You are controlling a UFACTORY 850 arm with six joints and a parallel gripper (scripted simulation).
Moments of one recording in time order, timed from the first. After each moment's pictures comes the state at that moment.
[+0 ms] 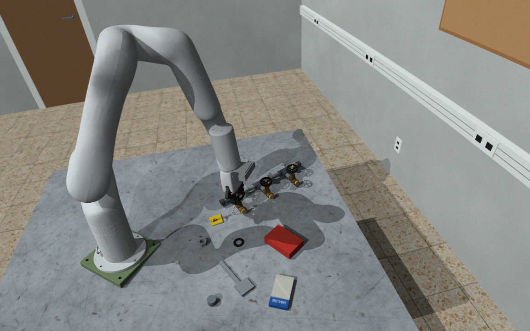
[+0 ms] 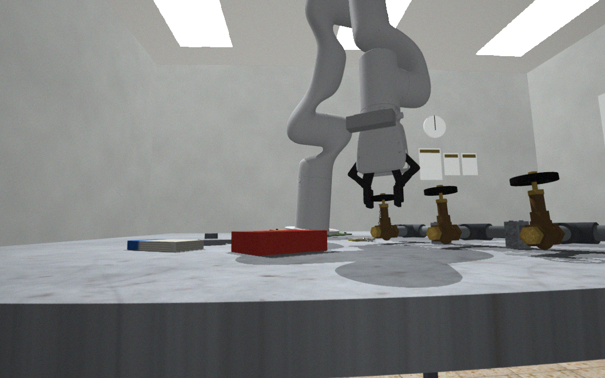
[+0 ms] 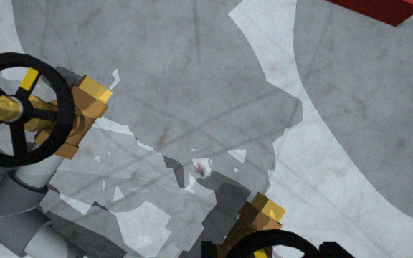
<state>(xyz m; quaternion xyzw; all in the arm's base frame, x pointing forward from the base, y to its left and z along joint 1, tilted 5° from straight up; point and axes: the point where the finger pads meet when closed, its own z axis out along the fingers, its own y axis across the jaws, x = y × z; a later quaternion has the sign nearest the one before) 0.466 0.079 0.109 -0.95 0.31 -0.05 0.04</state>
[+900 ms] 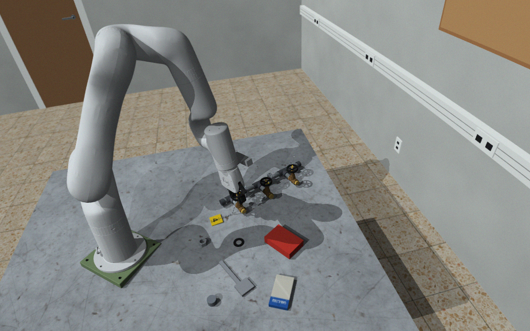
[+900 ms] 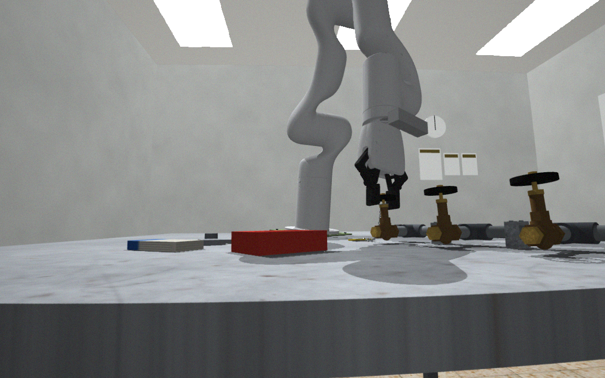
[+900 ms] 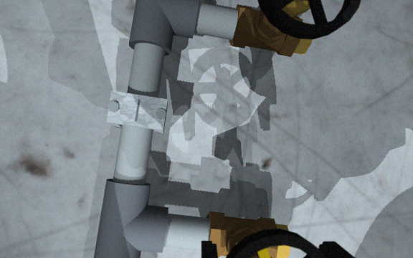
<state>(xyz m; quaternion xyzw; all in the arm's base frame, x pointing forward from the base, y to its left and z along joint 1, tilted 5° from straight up) 0.466 0.079 0.109 -0.97 -0.24 -0.08 -0.02</state>
